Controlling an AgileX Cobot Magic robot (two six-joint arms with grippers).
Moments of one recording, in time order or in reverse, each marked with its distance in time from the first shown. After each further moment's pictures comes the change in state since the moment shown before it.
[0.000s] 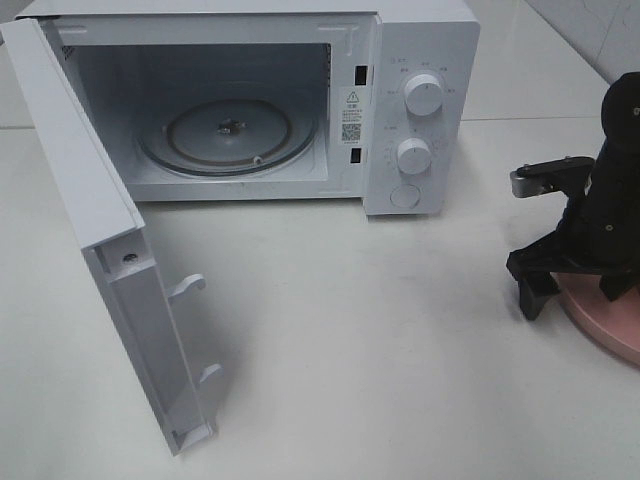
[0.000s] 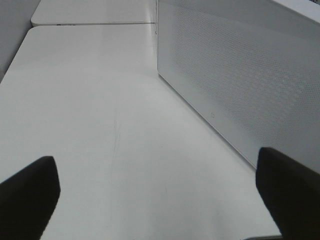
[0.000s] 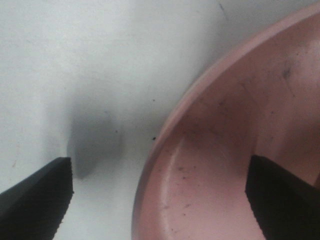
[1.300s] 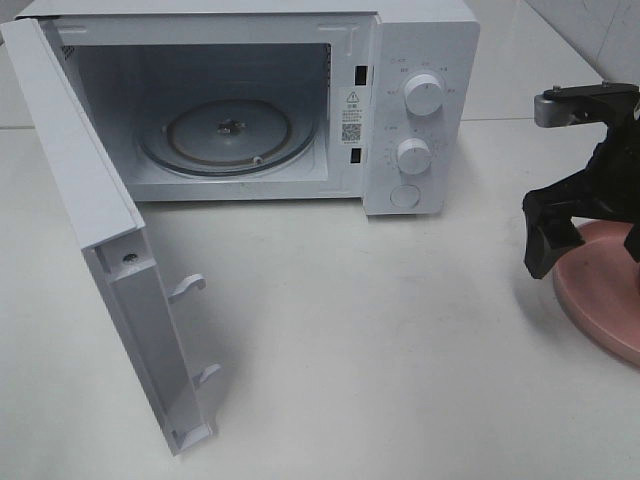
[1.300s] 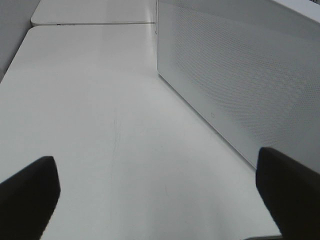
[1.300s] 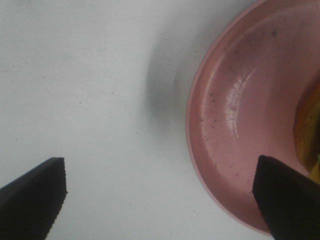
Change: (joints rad) left arm 0.000 0.000 0.000 -0.001 0.000 0.000; right arm 0.056 -0.296 0.001 0.099 0.220 0.000
